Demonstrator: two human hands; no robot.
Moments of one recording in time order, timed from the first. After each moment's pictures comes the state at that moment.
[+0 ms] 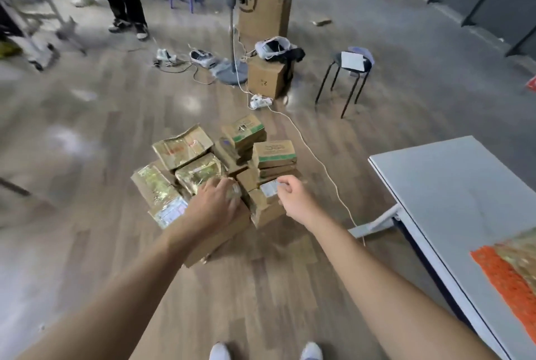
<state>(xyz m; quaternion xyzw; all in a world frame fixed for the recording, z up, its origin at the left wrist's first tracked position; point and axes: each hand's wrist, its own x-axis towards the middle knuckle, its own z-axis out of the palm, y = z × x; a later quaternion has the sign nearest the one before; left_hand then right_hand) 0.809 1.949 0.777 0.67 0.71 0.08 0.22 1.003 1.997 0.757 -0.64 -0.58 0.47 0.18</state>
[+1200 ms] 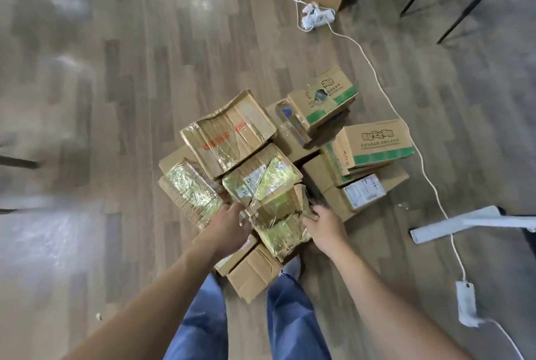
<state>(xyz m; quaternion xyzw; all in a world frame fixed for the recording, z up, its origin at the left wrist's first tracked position) 0.566 2.194 0.533 0.54 0.71 -0.09 0.44 0.788 2.218 0.483 -0.72 -0.53 0.45 -0.06</state>
